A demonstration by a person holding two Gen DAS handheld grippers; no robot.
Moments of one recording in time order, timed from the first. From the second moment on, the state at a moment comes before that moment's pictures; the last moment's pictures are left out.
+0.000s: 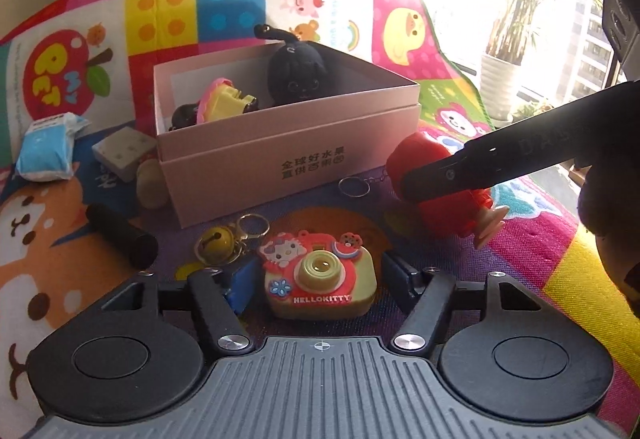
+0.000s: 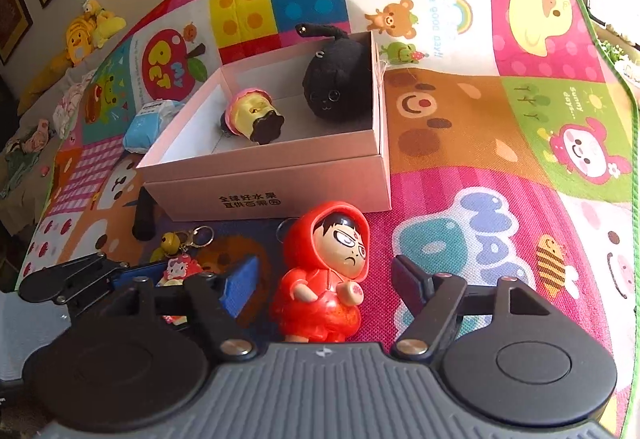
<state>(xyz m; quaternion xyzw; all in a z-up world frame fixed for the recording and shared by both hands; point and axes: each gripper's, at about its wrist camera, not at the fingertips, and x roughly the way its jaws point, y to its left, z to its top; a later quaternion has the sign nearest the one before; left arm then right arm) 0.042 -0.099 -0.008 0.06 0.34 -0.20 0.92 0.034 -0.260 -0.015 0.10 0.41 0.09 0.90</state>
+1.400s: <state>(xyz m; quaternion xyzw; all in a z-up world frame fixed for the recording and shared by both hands) 0.067 -0.011 0.066 0.00 0.24 -0.09 0.97 0.091 -0.235 0.087 0.07 0.29 0.08 0.95</state>
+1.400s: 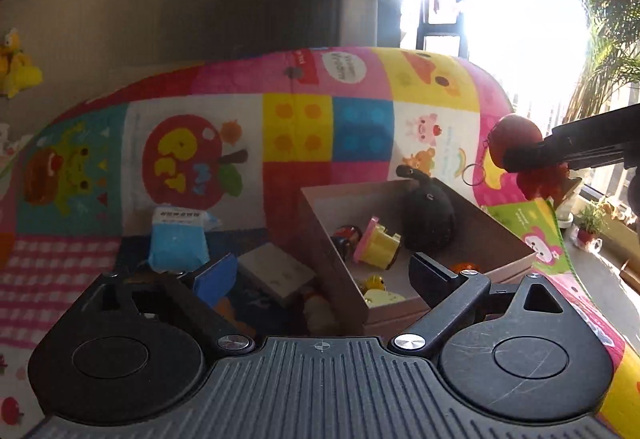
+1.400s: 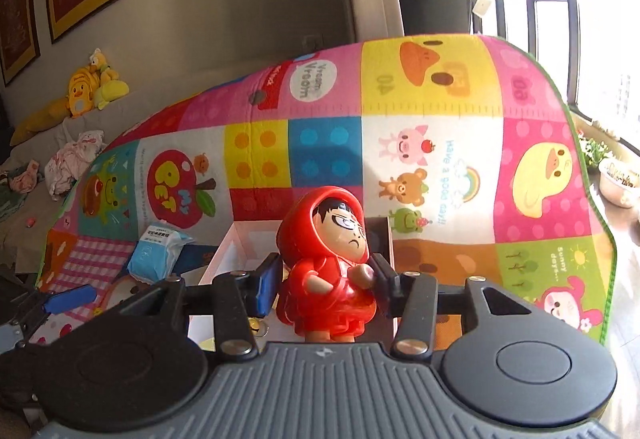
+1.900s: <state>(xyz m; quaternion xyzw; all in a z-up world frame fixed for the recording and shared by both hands) 0.049 -0.020 0.027 -0.02 0.29 -0.12 0.95 0.187 -0.200 -0.004 0.16 0.47 0.10 0.86</state>
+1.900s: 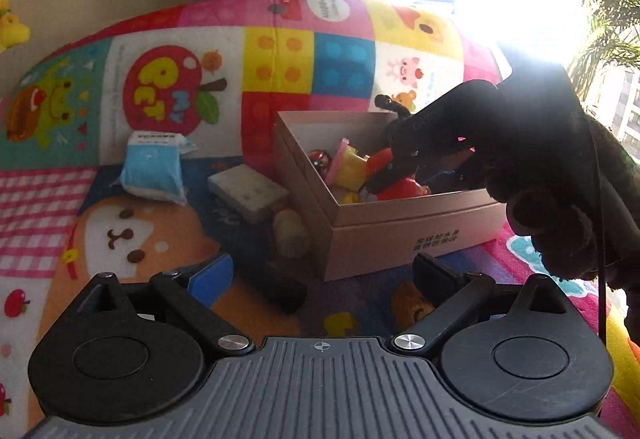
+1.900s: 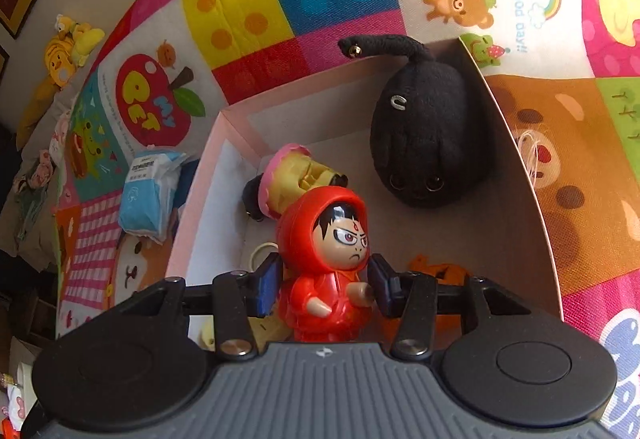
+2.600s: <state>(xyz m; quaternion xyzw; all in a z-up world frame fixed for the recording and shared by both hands) 0.057 0.036 0.022 -0.01 0.29 0.02 0.96 0.046 -0.137 0.060 -0.05 0.29 0.24 0.92</state>
